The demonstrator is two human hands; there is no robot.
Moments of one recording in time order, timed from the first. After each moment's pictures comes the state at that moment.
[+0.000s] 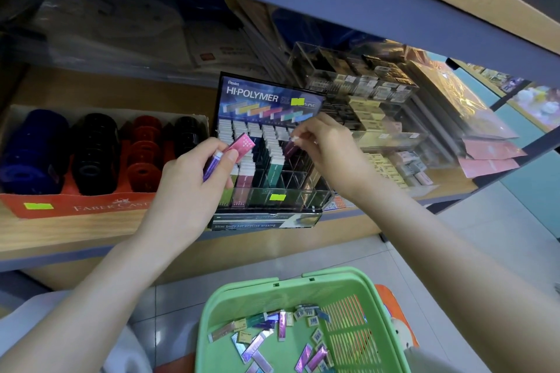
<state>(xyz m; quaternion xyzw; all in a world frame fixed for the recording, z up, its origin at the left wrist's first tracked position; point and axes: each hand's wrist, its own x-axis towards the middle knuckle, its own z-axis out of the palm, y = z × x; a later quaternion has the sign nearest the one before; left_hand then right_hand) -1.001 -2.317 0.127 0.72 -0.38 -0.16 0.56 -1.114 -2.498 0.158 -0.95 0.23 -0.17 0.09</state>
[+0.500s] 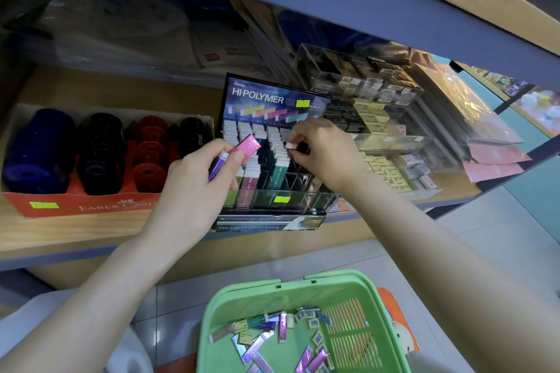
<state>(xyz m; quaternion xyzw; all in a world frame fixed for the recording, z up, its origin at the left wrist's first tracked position) -0.999 -2.317 0.127 0.72 -0.39 -0.16 0.55 -1.098 -2.505 0.150 -0.96 0.24 -0.12 -0.01</state>
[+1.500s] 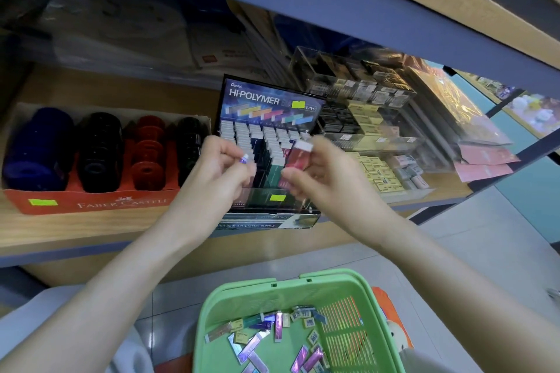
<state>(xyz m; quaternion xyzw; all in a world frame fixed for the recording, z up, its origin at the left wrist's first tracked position) -1.011 -2.322 0.134 0.60 -0.32 -0.34 0.65 -1.138 -2.433 0.181 -0.90 0.26 -0.16 0.33</state>
